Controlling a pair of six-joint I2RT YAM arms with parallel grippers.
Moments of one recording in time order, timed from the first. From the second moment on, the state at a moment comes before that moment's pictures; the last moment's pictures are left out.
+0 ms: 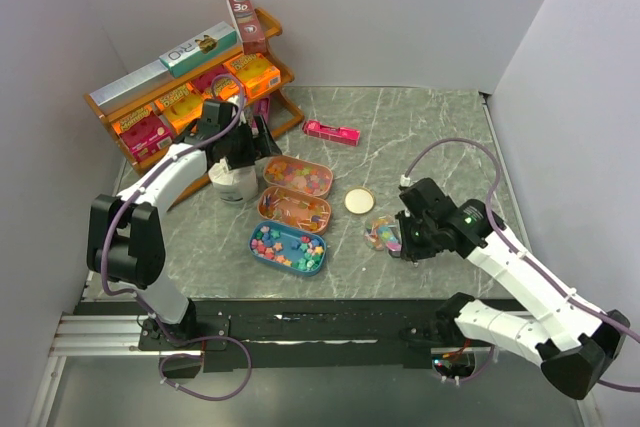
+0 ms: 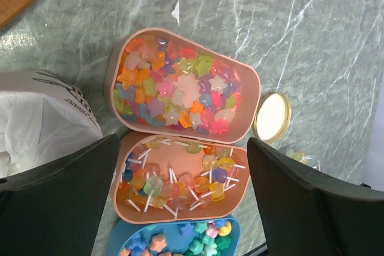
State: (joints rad) left arm -0.26 1.64 1.27 -0.38 0.28 -0.55; right arm 0.64 0.94 0.96 -1.17 0.07 0.47
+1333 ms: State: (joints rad) left arm -0.26 1.63 1.22 -0.33 0.29 -0.55; right arm 0.55 1.18 1.18 -1.36 -0.05 0.43
